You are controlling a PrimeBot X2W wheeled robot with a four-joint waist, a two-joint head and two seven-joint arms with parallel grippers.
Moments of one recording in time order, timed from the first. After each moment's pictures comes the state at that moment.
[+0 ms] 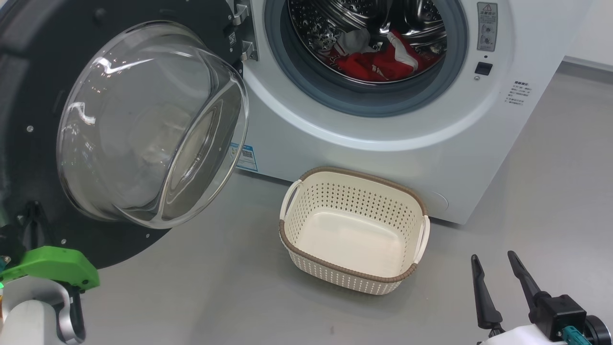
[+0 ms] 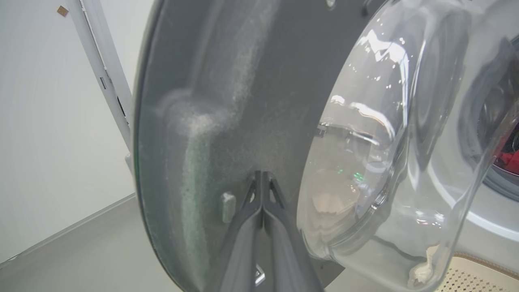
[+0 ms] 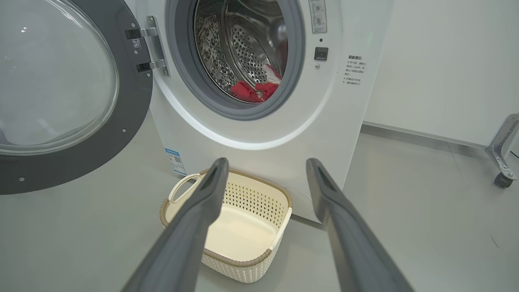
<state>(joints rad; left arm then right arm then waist) -0.27 0.14 0.13 0.46 -0.30 0.12 -0.16 0.19 -0.06 0.07 0.09 0.18 0.03 -0.26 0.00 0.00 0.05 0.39</state>
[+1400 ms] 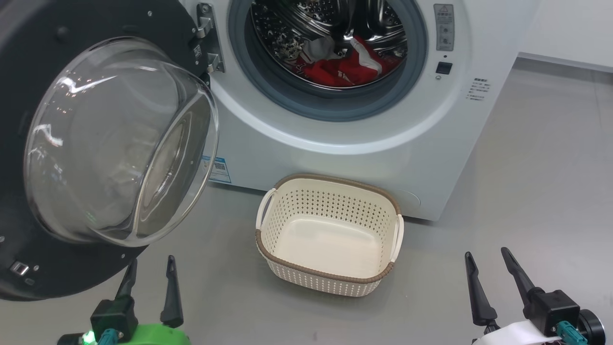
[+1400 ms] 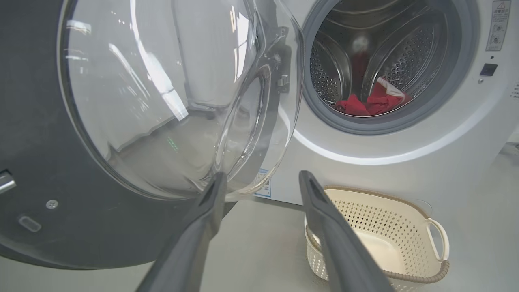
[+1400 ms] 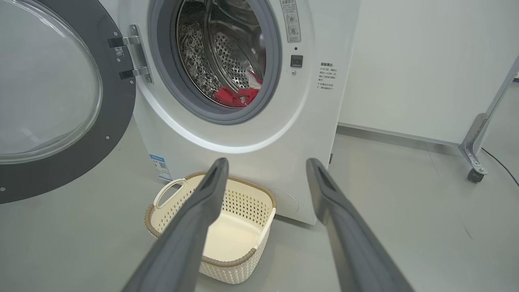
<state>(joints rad) 0.04 0.04 -0.13 0.22 -0.28 0.10 -0.24 0.17 -0.06 0.08 0.11 0.17 0.05 -0.26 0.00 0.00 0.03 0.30</state>
